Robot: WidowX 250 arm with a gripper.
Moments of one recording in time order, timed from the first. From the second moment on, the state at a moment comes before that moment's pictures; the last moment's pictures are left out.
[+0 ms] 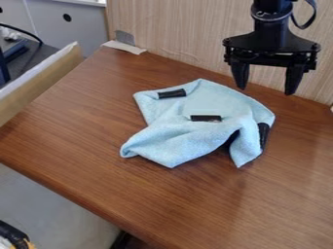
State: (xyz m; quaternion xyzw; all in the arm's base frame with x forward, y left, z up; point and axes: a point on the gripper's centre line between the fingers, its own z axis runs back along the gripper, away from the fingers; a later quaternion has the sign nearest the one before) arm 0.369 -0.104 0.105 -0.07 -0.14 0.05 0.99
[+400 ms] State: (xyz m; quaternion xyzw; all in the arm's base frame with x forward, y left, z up) arm 0.368 -0.092 0.087 -0.05 -0.11 0.09 0.99
